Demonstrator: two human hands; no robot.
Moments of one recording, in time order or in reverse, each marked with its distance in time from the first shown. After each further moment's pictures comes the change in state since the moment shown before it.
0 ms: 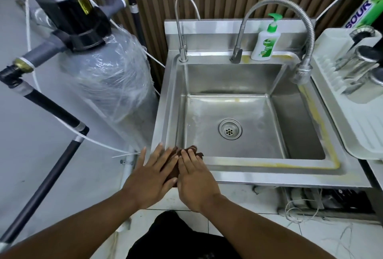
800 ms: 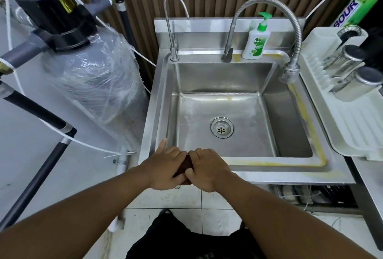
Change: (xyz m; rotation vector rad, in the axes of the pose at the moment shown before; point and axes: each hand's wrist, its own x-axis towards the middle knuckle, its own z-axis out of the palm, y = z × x) left_hand 0.067 0.020 -0.034 -0.244 -0.244 0.172; right_hand 0.005 0.067 -0.043 0.070 -0.270 0.046
